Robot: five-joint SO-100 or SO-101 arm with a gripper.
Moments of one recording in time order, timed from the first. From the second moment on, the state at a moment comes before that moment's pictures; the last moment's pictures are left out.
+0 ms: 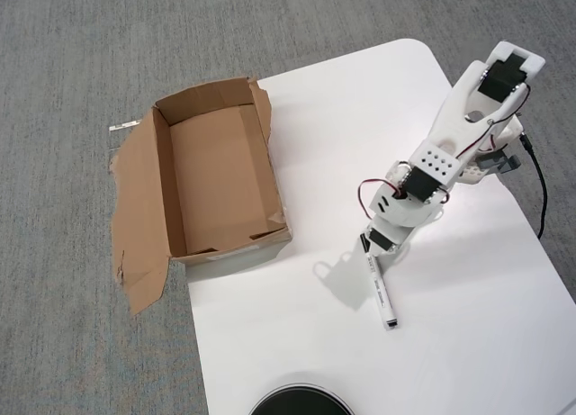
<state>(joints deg) -35.5 94.0 114.6 49.6 0.0</state>
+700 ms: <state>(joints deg) -35.5 90.6 114.6 49.4 0.0</state>
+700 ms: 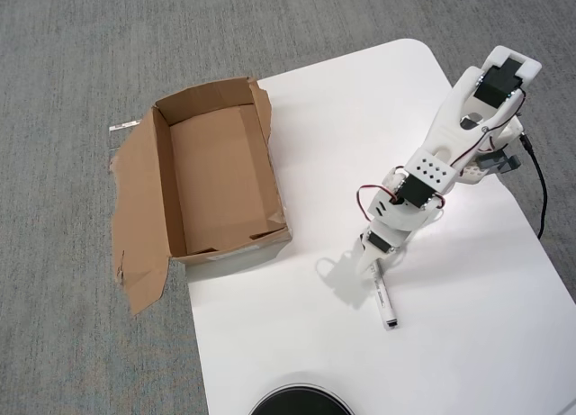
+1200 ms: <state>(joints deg) -35.5 87.4 114.5 49.4 0.0</state>
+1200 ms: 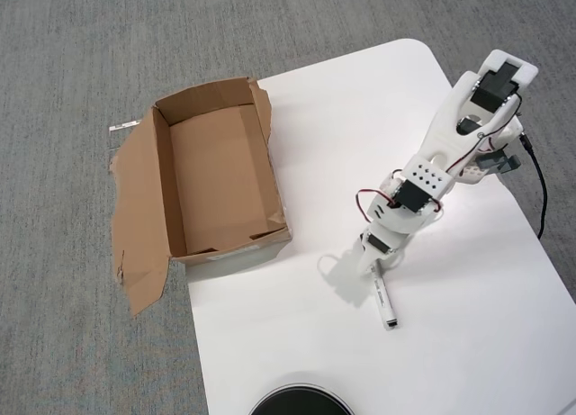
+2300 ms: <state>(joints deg) -35.4 85.5 114.3 52.6 0.0</state>
